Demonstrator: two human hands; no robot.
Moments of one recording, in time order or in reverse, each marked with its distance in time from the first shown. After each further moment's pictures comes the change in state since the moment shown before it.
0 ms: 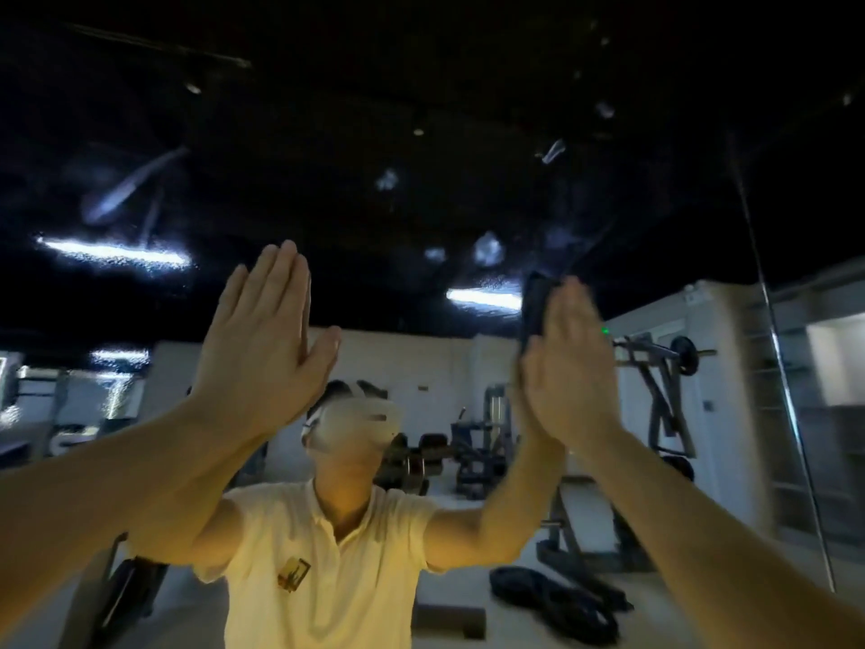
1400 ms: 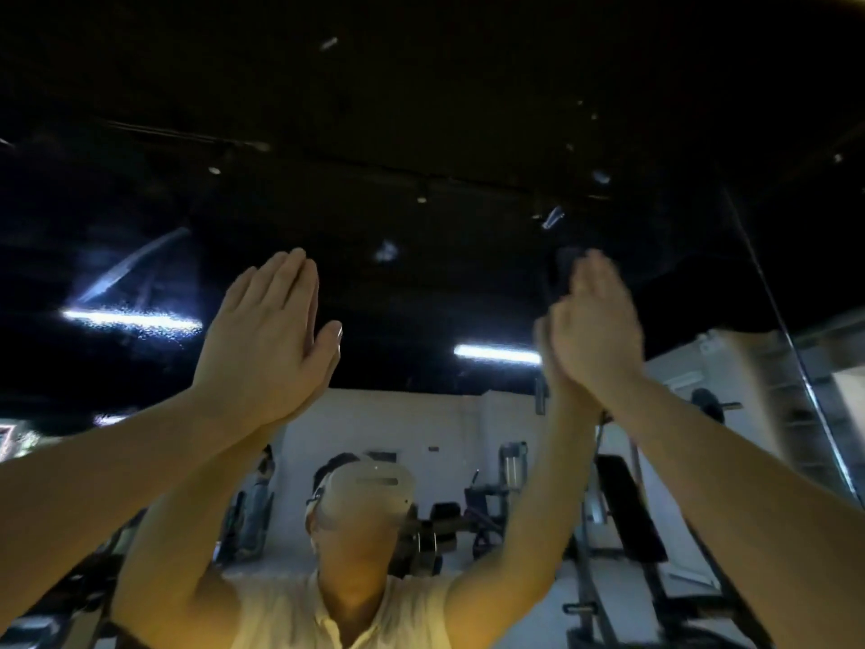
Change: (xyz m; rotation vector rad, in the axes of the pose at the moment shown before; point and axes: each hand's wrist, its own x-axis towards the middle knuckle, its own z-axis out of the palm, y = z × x) left_hand 0.080 -0.016 0.000 0.124 0.076 0.023; right_hand 0.124 0.026 0.004 -0.066 0.052 0.068
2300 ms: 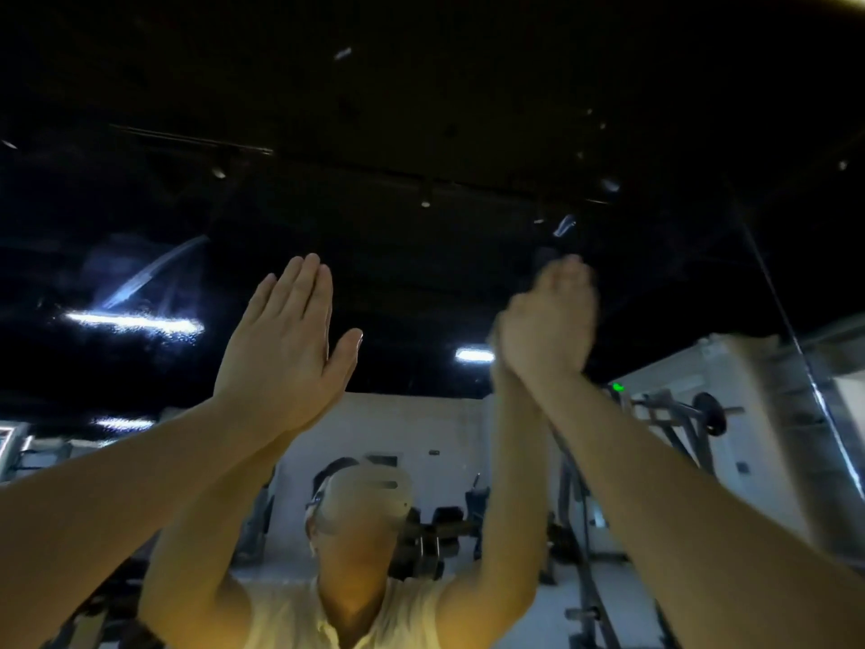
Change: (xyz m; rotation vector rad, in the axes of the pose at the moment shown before) left_hand -0.001 -0.001 0.003 -0.045 -0.032 -0.004; right_hand 0.004 -0.079 -0.009 0.062 0.011 0.169
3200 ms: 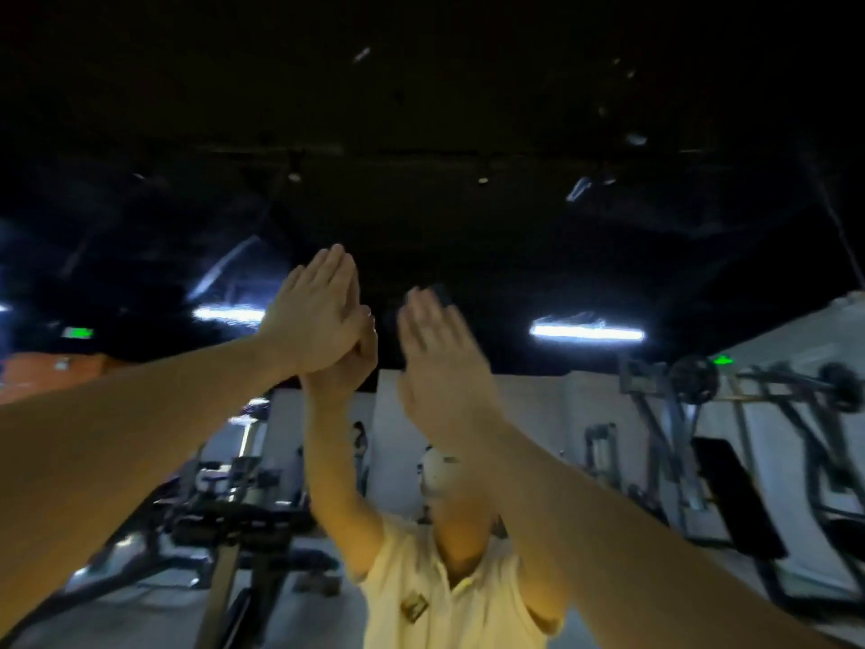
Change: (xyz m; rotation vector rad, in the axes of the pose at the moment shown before) left_hand 0.014 0.008 -0.041 0.018 -0.336 -0.087; right_hand -0.105 -0.048 -0.011 0.214 -0.093 -0.688
